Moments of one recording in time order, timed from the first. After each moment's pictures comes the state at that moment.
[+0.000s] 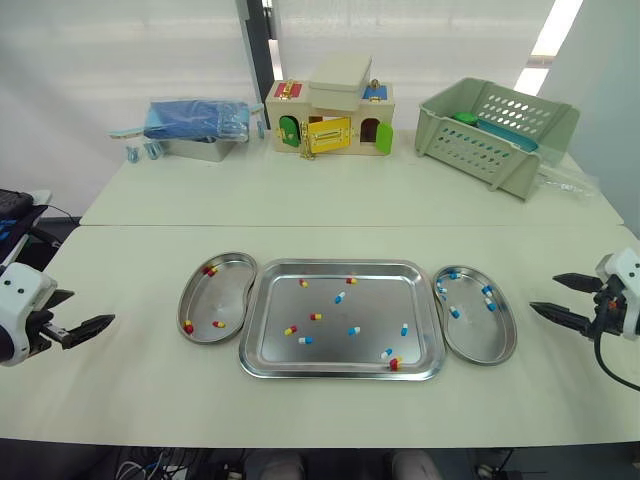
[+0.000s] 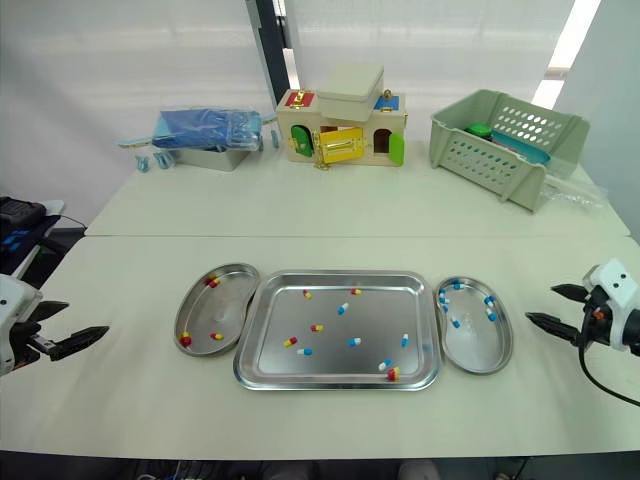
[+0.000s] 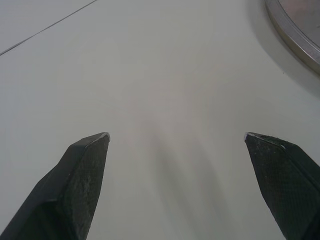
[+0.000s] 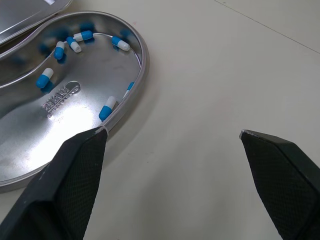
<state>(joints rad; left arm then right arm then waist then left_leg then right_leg) -0.04 1.08 0.45 0.48 -0.29 0.17 -0.99 -0.16 -1.01 -0.27 0.33 0.38 0.23 1.13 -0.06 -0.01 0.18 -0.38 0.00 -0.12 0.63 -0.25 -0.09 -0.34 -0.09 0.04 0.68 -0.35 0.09</state>
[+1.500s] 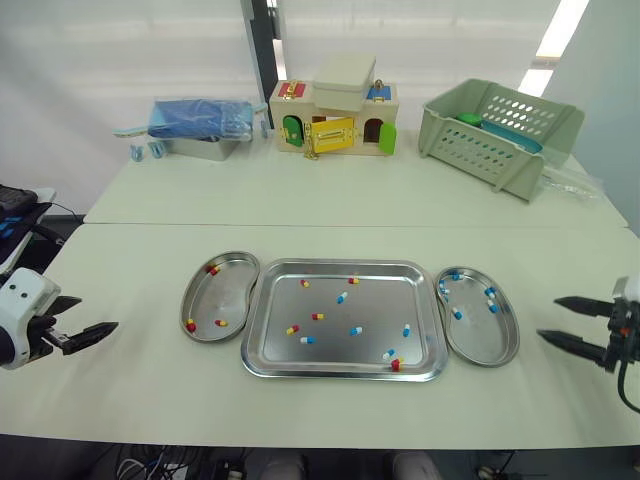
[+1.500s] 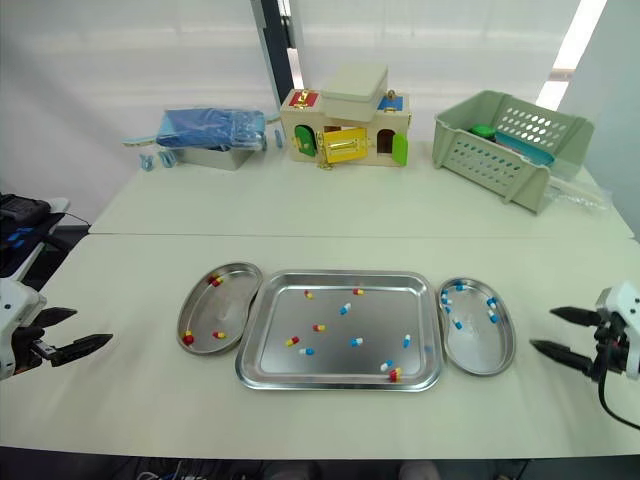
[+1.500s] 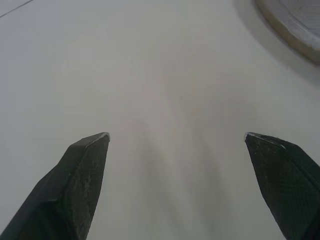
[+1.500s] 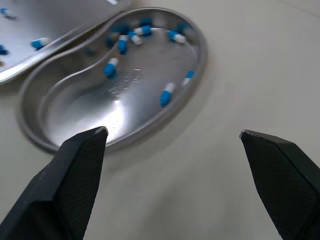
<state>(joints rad) -0.09 1.10 0.40 0.56 -0.28 0.13 -1.15 0.17 -1.01 -0.43 0.03 0.50 0.29 1.28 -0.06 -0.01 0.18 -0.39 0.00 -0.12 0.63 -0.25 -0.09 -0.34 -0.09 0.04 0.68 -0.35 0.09</state>
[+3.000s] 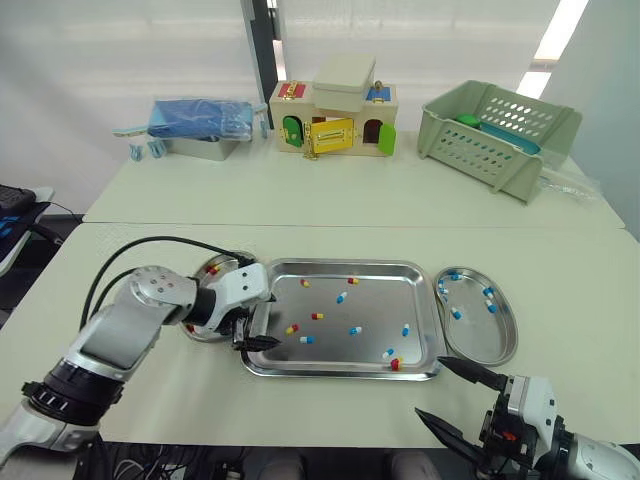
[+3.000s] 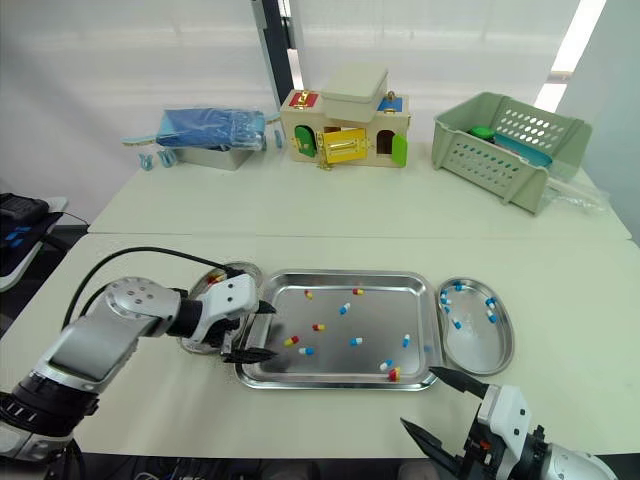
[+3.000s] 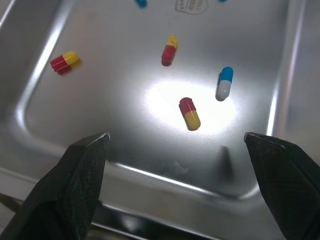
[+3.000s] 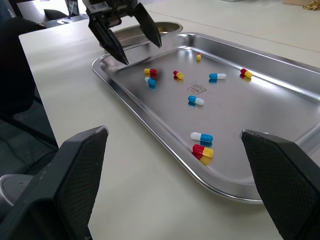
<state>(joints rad) -0.40 0.90 -0.25 -0.16 -0.16 0.55 -1.16 0.58 -0.51 -0.08 -0.59 0.39 -0.01 0.90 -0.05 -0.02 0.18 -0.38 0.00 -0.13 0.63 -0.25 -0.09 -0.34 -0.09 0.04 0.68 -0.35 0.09</state>
